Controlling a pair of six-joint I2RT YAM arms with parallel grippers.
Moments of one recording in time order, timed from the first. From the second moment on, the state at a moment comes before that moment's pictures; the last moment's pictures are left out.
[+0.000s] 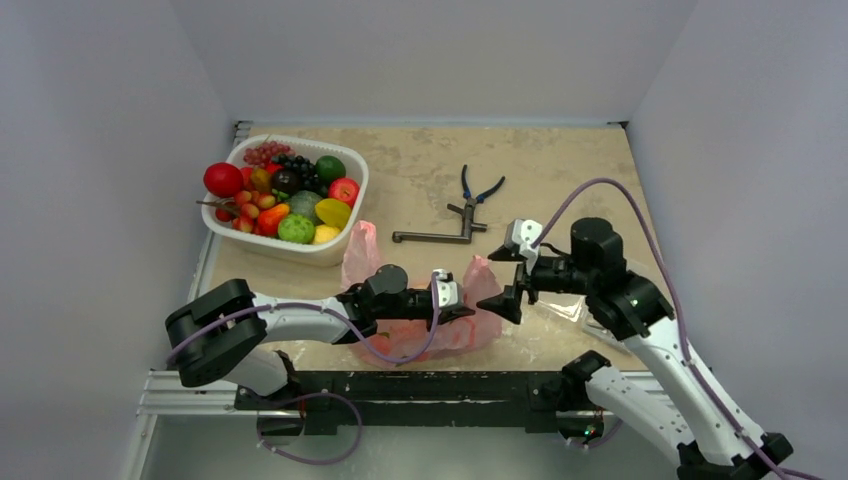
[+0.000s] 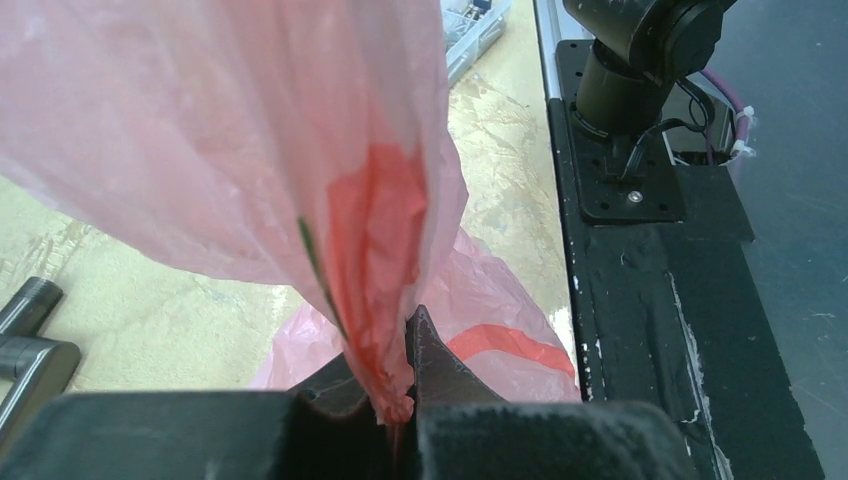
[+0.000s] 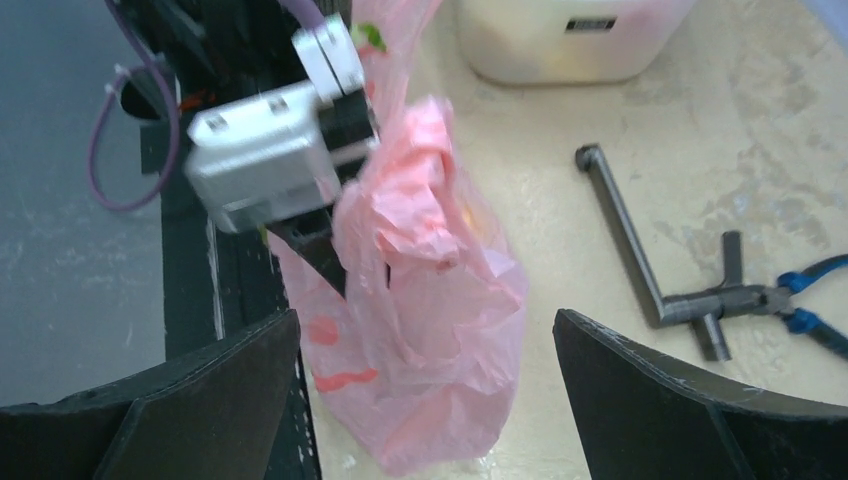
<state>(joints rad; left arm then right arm) -1.05 1.44 0.53 0.74 0.43 0.13 0.51 0.72 0.91 -0.60 -0.70 -0.27</state>
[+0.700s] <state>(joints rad) -1.05 1.00 0.67 0.20 0.39 0.23 0.51 0.83 0.78 -0.51 -0.77 -0.42</state>
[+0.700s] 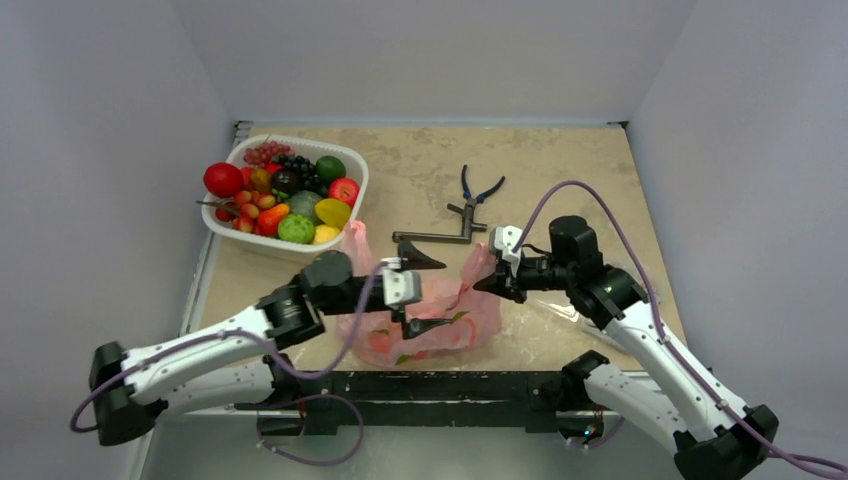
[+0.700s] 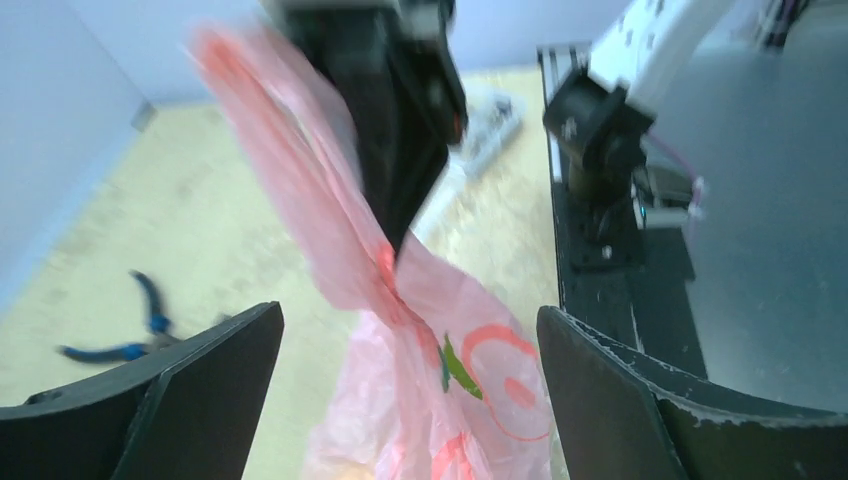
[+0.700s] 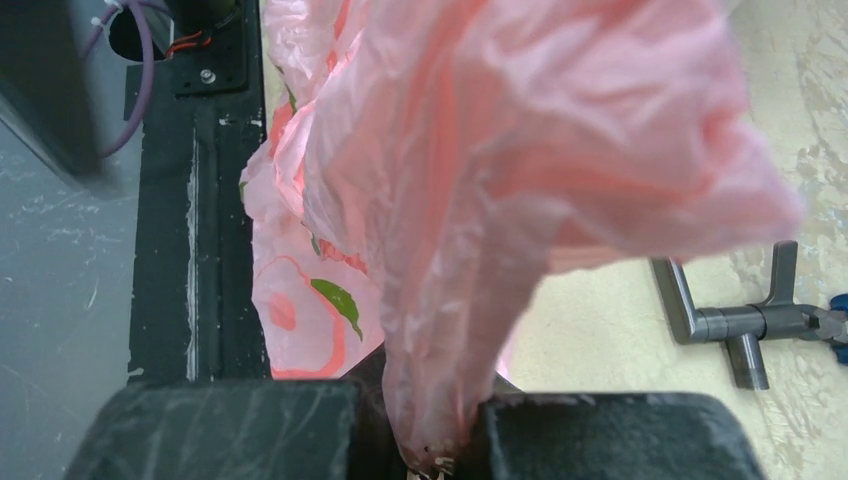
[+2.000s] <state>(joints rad) -0.55 0.77 0.72 -0.38 0.39 -0.23 0.51 0.97 0.85 -0.55 -0.74 -0.39</state>
